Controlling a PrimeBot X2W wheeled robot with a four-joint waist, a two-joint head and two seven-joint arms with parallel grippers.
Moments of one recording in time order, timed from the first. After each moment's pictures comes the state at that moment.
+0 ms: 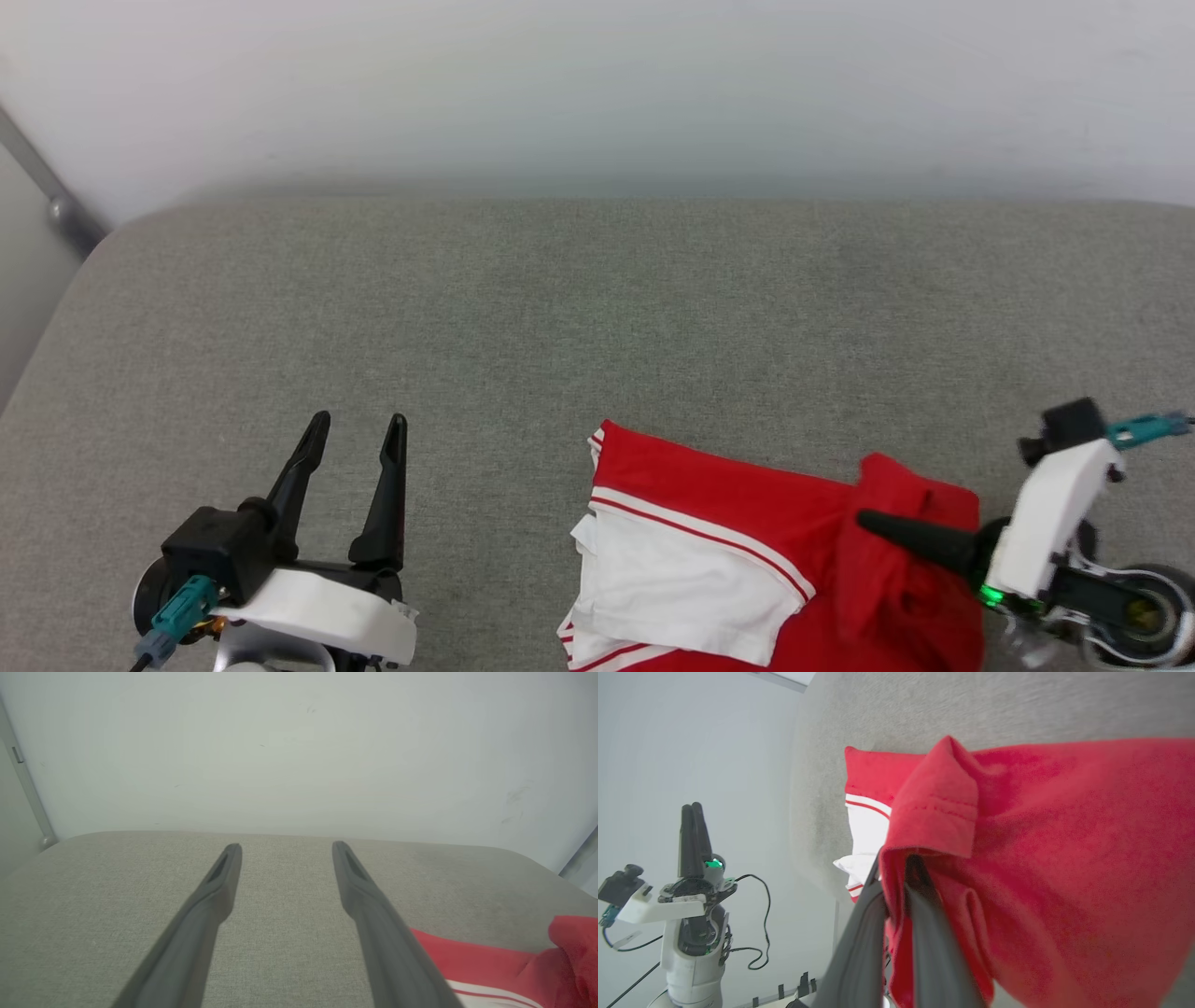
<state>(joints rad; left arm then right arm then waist) -0.06 0.49 -0.45 -0.12 -0.66 0.26 -0.25 -0.18 -0.05 -0.25 0.09 0.88 0.13 1.17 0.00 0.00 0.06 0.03</state>
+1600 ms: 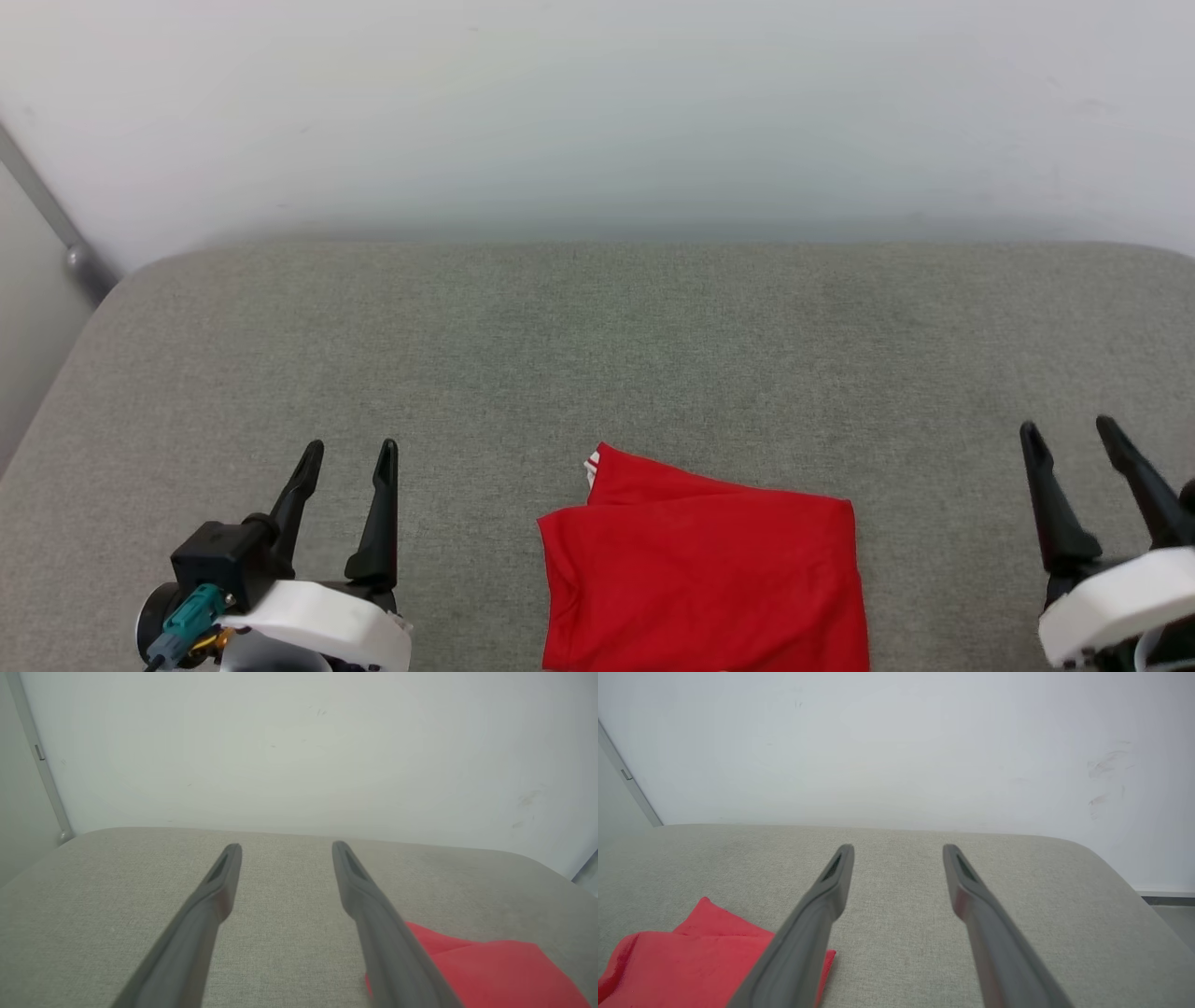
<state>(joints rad) -0.06 0.47 -0.44 -0.02 -0.66 0.25 -0.26 0.04 -0.20 -0.10 -0.10 0.25 0.13 0.08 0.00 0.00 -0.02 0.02</state>
